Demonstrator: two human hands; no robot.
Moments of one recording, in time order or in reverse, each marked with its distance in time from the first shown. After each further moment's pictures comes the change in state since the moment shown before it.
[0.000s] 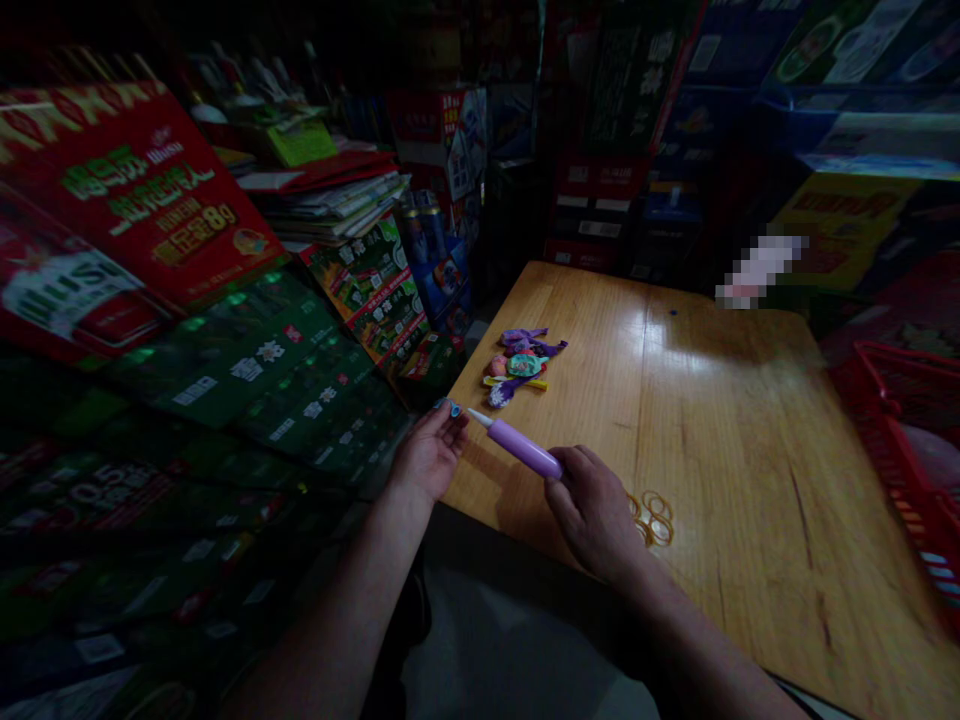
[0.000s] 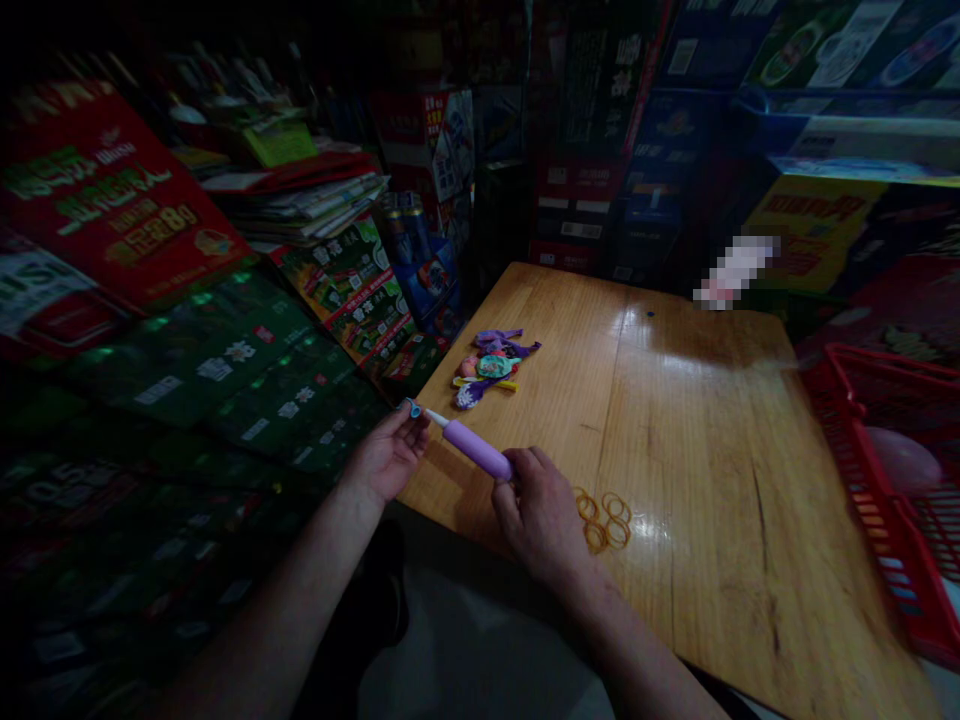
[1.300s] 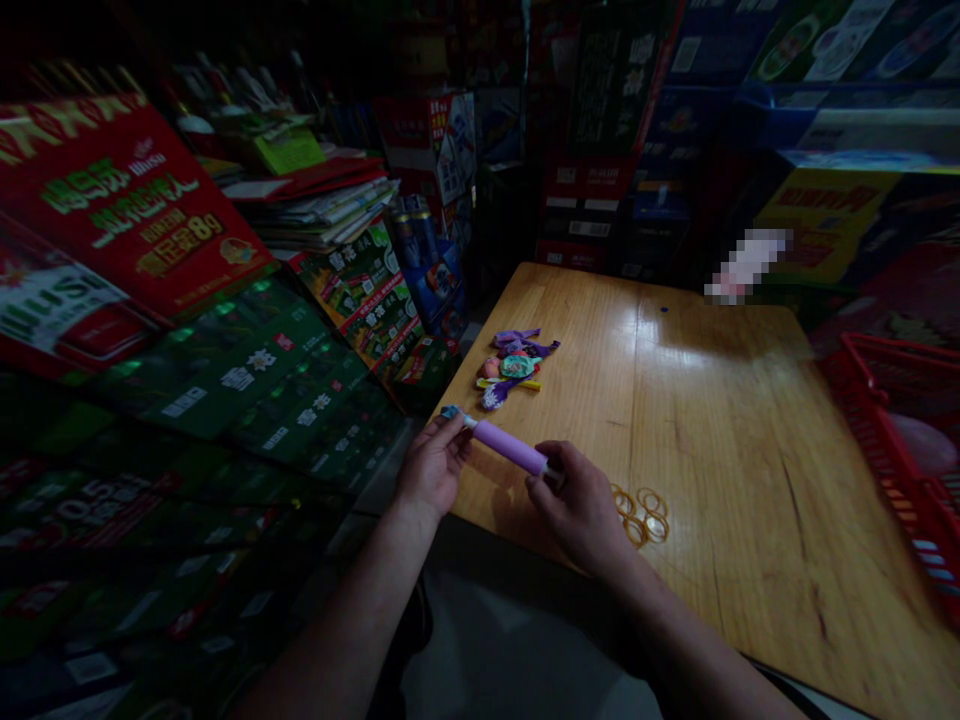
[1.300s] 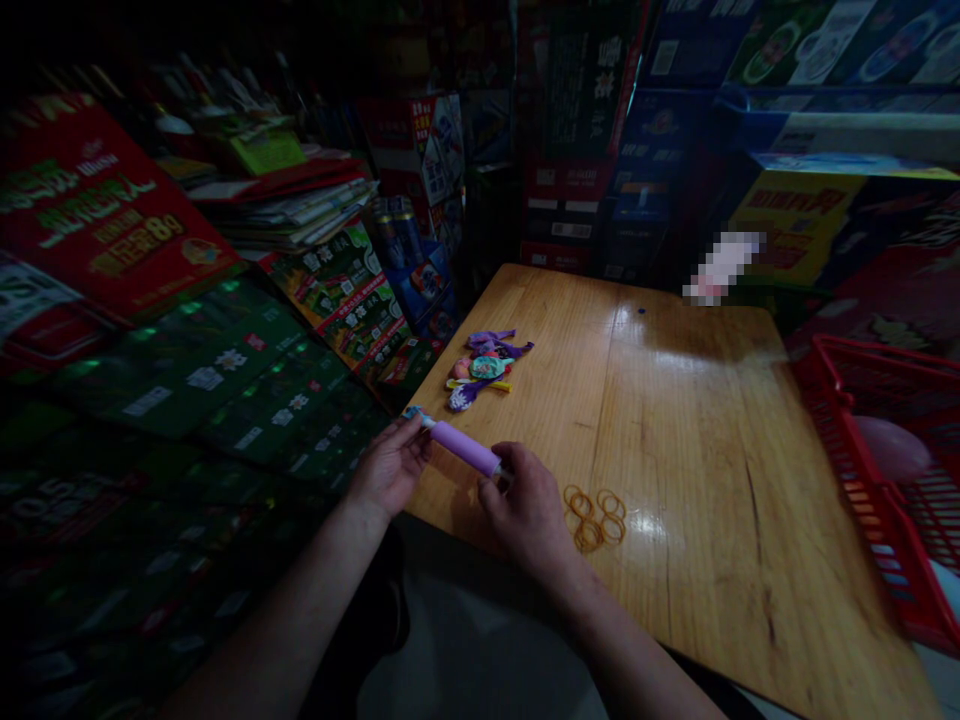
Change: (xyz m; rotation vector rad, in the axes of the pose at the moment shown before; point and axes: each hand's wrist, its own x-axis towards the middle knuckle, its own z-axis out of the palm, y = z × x) left_hand -0.012 -0.020 0.007 0.101 -0.081 0.067; right_hand 0.003 0.001 0.012 0.206 0.071 0.154
